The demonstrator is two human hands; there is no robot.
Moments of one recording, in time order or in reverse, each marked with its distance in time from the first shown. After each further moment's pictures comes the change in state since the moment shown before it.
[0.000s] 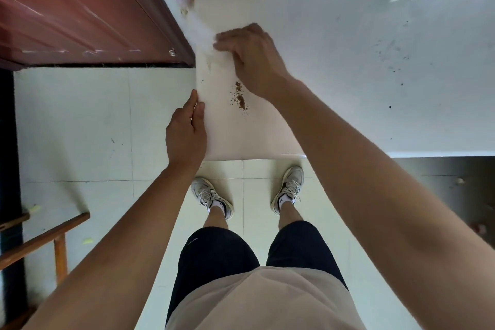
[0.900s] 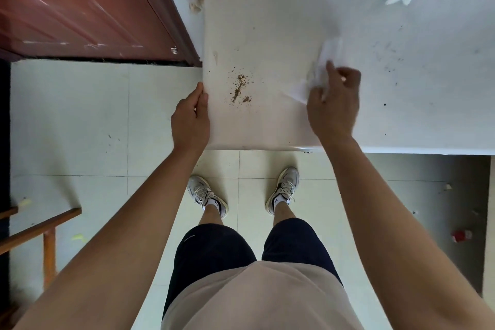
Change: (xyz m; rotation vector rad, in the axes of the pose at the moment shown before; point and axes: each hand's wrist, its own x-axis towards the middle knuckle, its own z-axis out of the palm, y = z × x) left_hand -0.001 0.007 -0.007 -0.134 -0.054 -0.059; right_hand -0.130 0.045 -0.014 0.043 0.376 0.589
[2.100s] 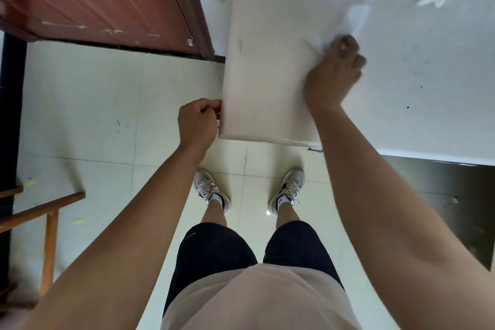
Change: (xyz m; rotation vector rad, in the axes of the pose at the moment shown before) left_hand -0.019 -0.006 -0.020 -0.317 -0.028 -0.253; right_hand 0.034 -0.051 0.050 -0.328 0.010 0.144
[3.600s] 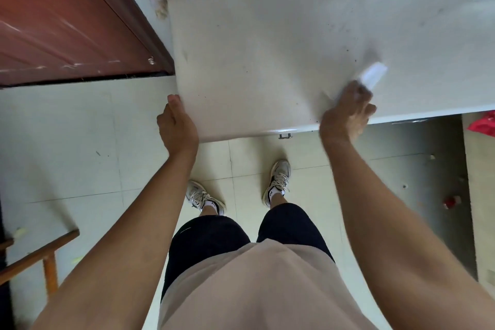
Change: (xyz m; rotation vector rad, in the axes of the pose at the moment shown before) left_hand -0.016 0.011 0.041 -0.019 0.159 0.013; right_hand -0.050 0.144 -0.043 0.010 0.001 0.382
